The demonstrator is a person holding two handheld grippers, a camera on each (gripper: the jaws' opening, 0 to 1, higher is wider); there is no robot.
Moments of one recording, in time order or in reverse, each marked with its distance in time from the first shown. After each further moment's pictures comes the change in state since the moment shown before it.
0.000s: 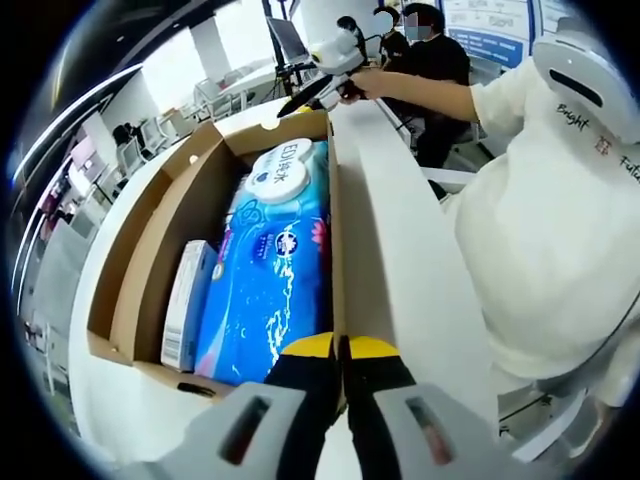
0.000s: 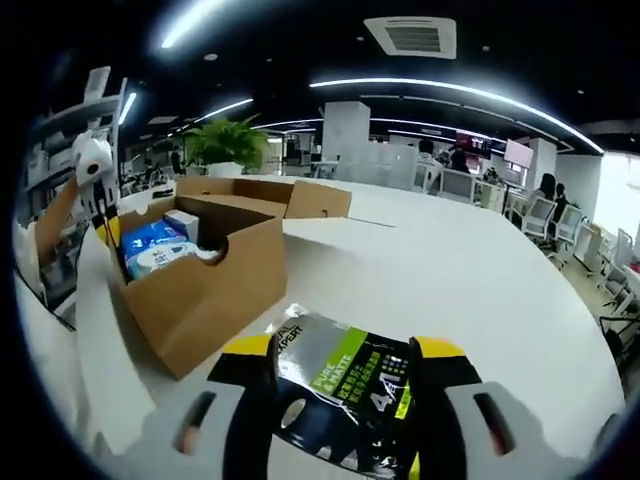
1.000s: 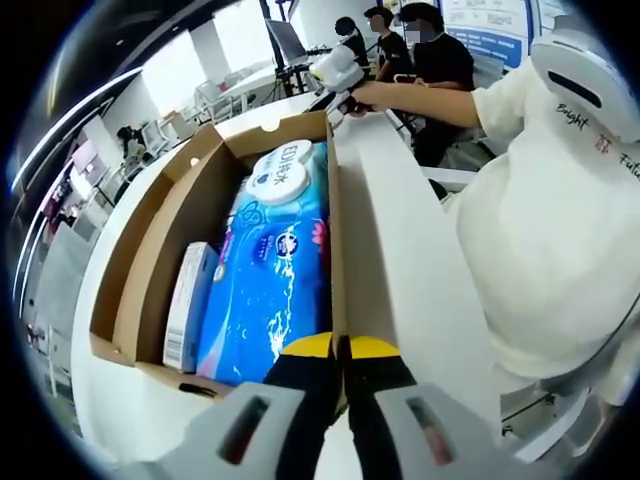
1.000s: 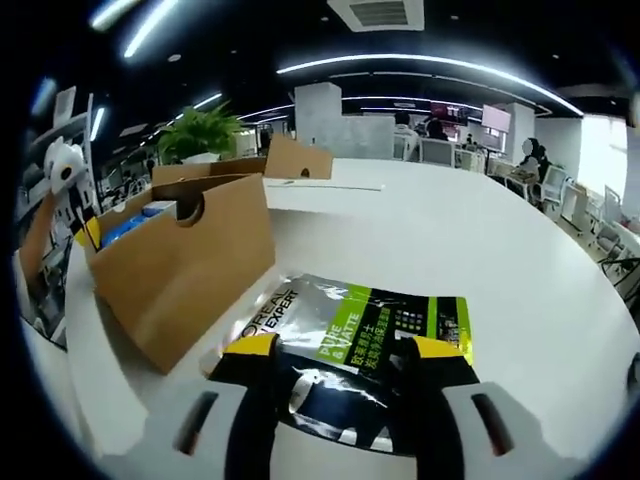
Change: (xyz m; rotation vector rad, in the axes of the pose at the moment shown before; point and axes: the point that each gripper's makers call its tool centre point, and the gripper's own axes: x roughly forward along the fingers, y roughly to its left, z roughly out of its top) left arm 0.001 0.000 0.001 0.010 -0.008 0.011; right arm 0.010 -0.002 -0.033 0.122 0.057 -0.065
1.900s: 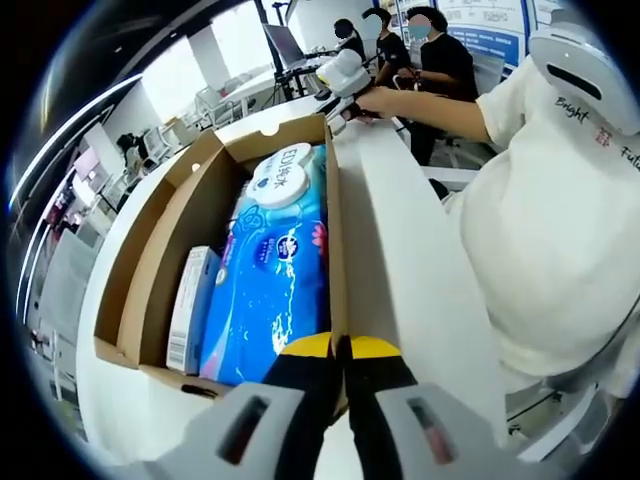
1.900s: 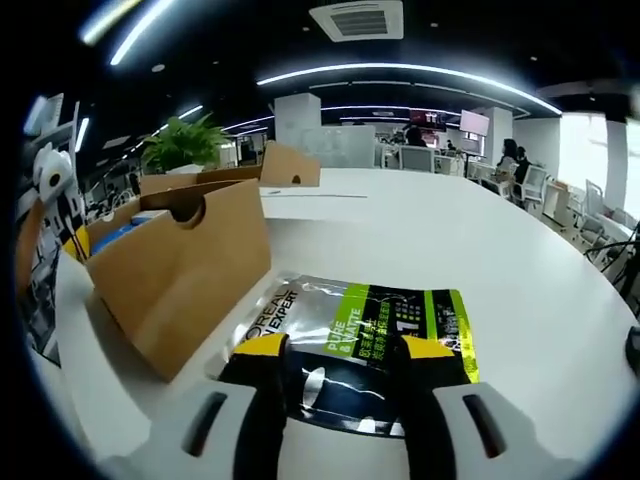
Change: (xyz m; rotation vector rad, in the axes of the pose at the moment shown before) left arm -0.001 0.000 0.000 0.026 -0.013 0.023; right arm -0.005 0.007 -0.001 0.036 -0.047 -0.063
